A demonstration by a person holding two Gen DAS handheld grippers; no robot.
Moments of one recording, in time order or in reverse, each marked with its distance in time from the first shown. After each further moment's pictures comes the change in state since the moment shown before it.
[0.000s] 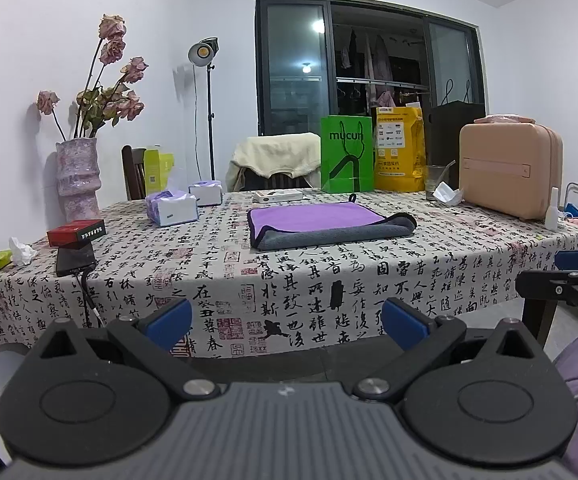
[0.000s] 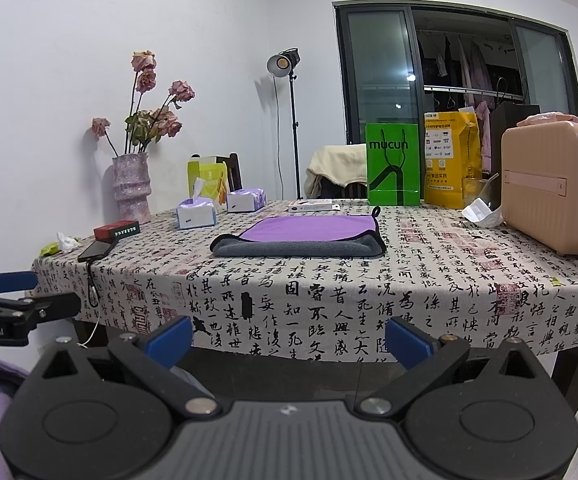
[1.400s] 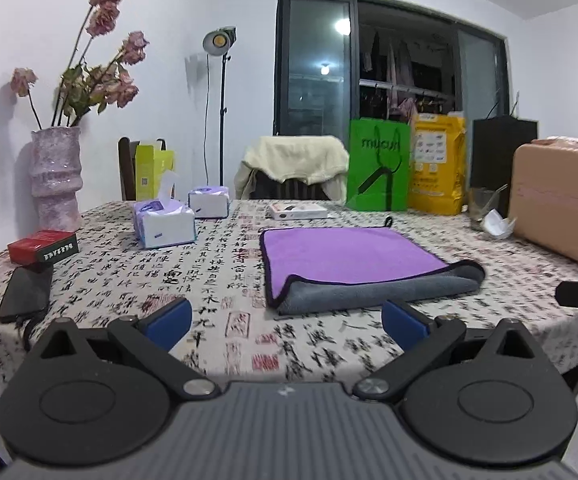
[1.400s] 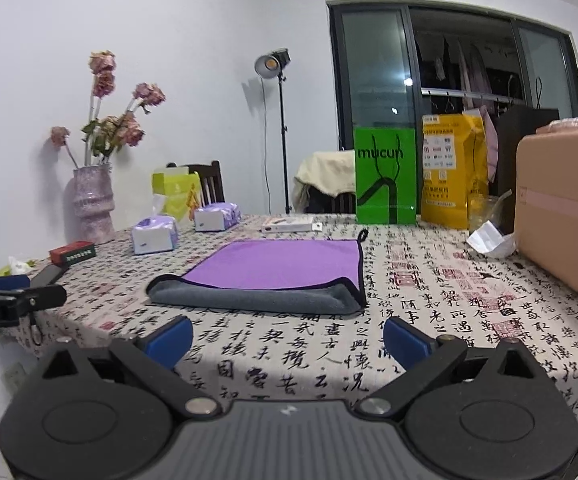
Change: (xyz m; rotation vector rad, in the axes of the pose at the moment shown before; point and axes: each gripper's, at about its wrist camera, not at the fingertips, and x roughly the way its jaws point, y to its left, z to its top) left arm 0.169 0.041 0.060 -0.065 0.009 0.019; right arm 0.142 -0.070 0.064 0.009 0.003 -0.020
